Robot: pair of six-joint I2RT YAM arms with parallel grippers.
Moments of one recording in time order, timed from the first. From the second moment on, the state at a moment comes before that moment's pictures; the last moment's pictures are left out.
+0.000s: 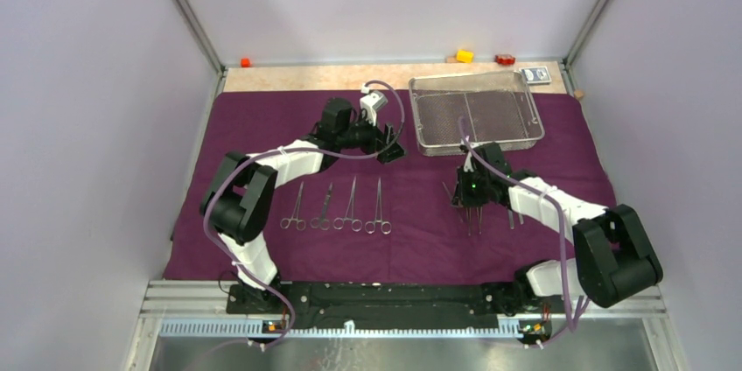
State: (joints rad) left arm -0.48 1.77 1.05 0.29 0.64 -0.20; right arm 0.40 1.32 0.62 -0.30 -0.18 0.34
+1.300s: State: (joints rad) left arm -0.49 1.77 1.06 0.26 0.61 -0.18; right arm 0.41 1.25 0.68 -0.28 -0.09 0.23
